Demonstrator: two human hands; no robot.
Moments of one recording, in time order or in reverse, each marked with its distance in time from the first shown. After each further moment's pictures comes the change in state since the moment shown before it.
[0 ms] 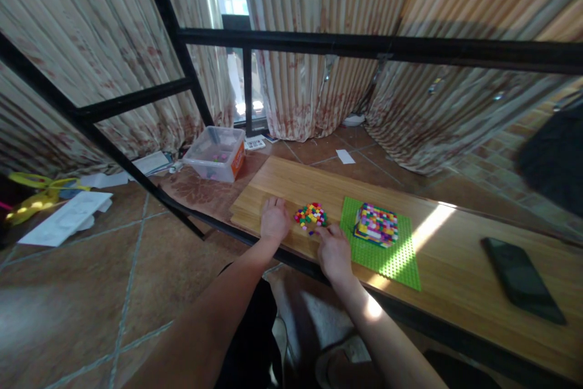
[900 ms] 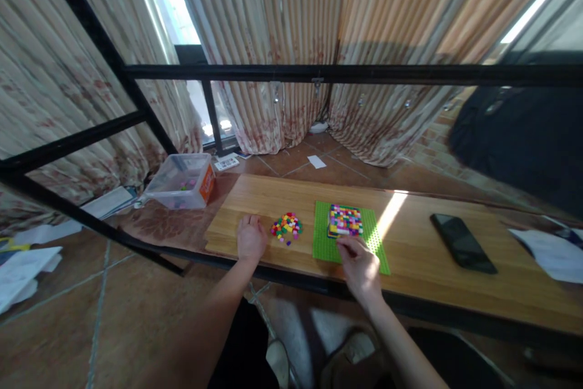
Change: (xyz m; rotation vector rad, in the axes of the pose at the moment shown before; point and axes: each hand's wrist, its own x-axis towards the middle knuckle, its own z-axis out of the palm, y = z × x) left_hand 0.006 -0.008 0.006 0.014 0.089 0.057; right_hand -0.040 0.053 -0.051 0.580 0.497 0.317
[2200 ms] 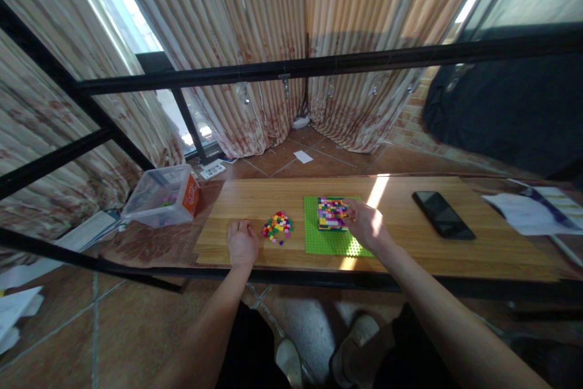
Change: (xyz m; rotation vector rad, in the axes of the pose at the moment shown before) left_hand 0.003 0.001 -0.003 0.003 0.013 0.027; right_hand 0.076 0.017 -0.036 -0.510 -0.213 -0.072
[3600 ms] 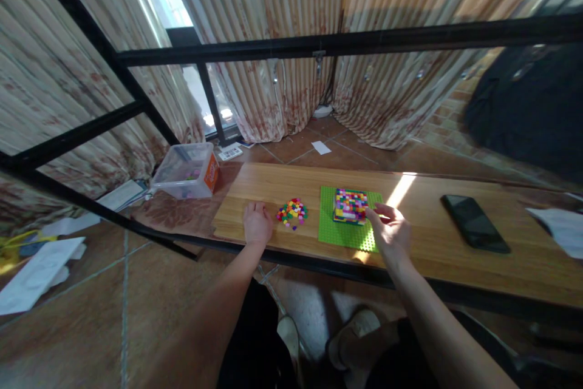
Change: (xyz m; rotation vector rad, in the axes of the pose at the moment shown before) left_hand -0.003 0.001 0.002 -0.037 -0.027 -0.040; right_hand -0.033 0.002 0.020 0.686 0.250 0.388
